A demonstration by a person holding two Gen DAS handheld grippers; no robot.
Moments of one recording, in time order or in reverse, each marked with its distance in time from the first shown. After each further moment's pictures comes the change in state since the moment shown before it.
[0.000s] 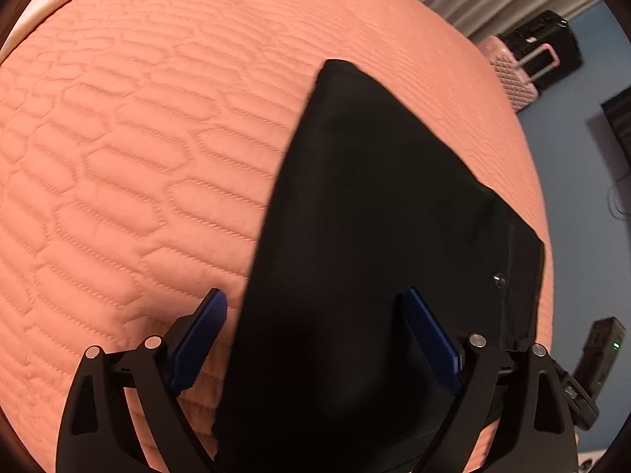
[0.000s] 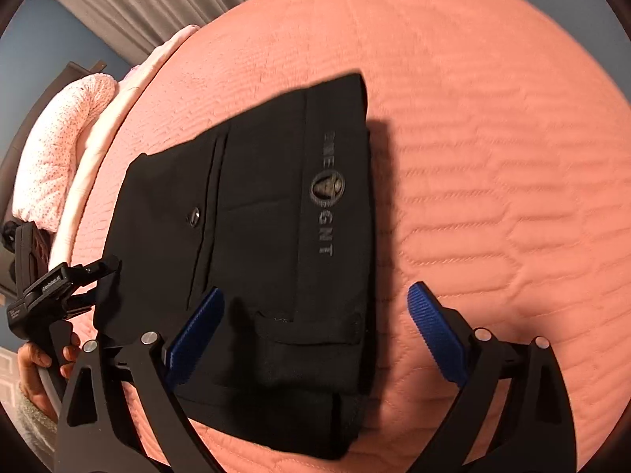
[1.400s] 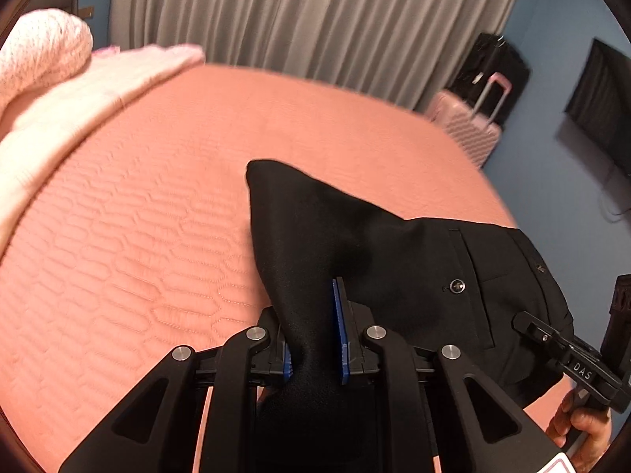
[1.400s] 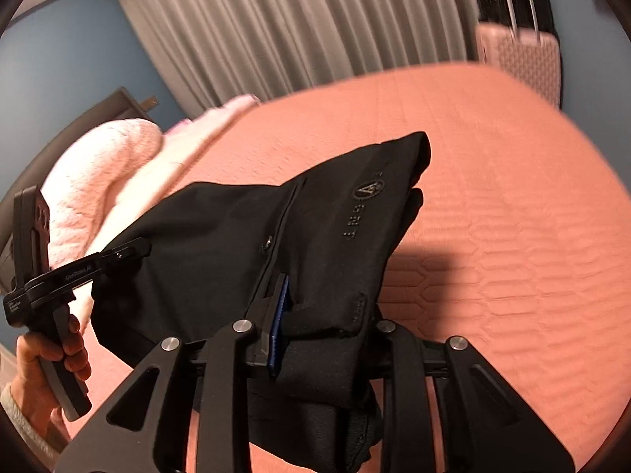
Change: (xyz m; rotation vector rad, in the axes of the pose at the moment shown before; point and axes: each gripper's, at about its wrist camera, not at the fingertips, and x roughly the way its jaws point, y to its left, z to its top) left arm -0.006 -0.123 0.201 0.267 -0.319 0.068; right arm 0.056 0.081 0.213 -0.169 -0.218 0.063
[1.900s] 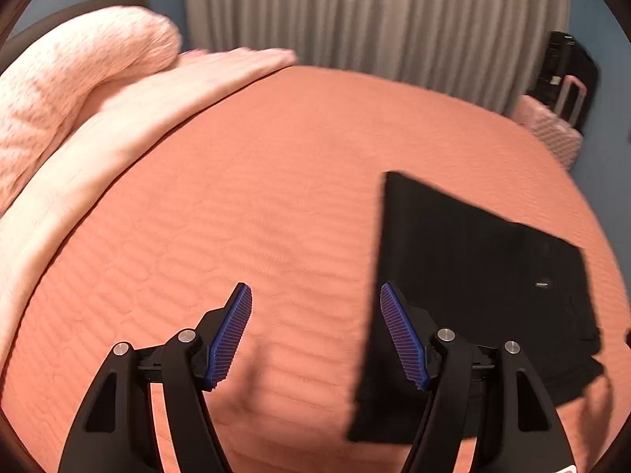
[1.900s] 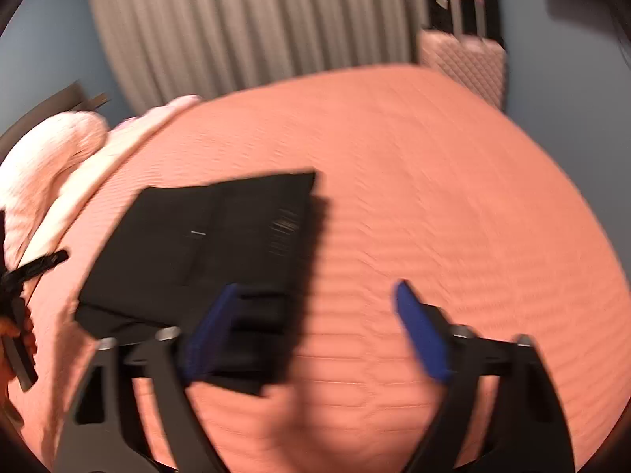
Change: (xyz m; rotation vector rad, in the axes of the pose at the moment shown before) left arm -0.030 0.047 -0.055 -0.038 -0.082 0.280; right arm -0.054 -0.012 -0.038 -0.107 -0.124 -0.166
